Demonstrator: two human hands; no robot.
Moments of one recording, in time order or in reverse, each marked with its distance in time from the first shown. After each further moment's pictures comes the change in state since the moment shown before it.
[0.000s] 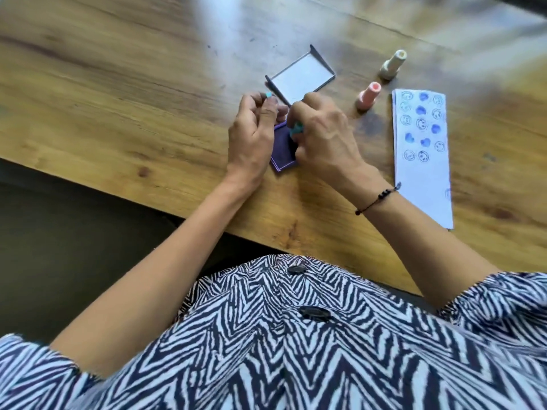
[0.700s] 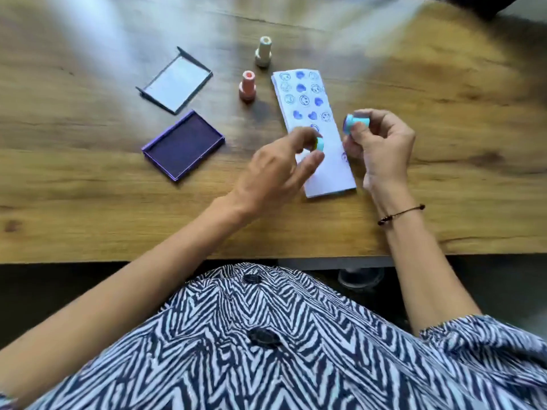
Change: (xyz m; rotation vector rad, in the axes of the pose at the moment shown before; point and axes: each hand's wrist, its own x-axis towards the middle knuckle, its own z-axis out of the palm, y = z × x) left_hand -0.076 0.017 0.103 0.425 -0.767 0.513; right_hand -0.120 0.132 -0.060 0.913 0.758 0.790
